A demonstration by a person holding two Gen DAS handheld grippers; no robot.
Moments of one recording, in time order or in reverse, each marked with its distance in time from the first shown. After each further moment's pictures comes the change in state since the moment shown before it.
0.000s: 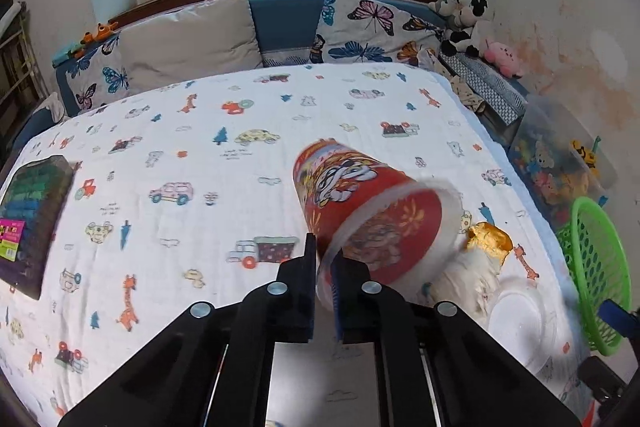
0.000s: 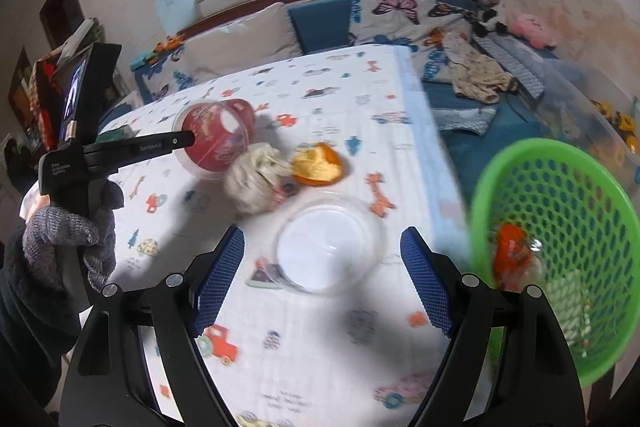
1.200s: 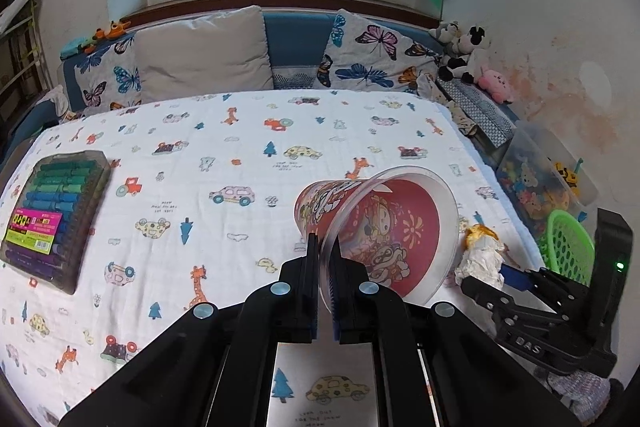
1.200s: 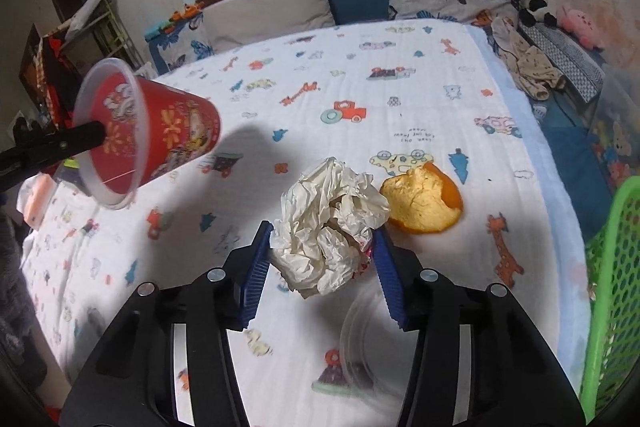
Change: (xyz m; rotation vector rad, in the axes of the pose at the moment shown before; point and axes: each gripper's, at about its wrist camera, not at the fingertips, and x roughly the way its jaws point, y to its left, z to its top) left arm -0.065 0.058 -0.006 -0.046 -0.052 -0.060; right arm 0.086 0.045 0.031 -0.034 0.081 0.066
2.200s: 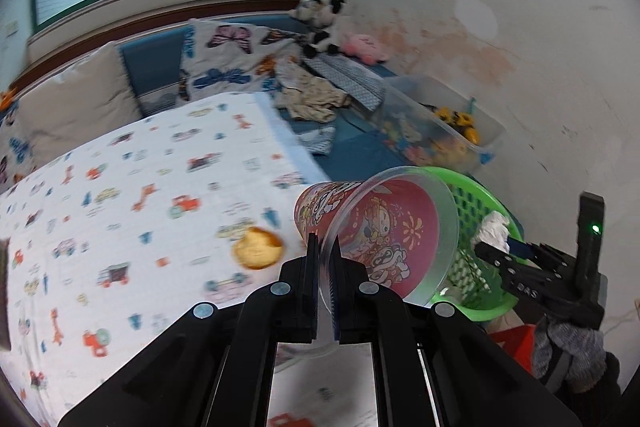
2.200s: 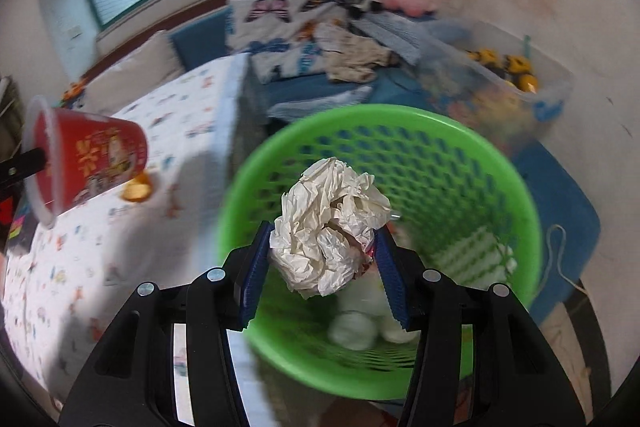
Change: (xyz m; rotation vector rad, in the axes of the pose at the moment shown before) left arm -0.011 -0.215 -0.006 0.289 0.042 -0.304; right arm -0.158 -0.202 -0.087 0.316 -0.100 -0.386
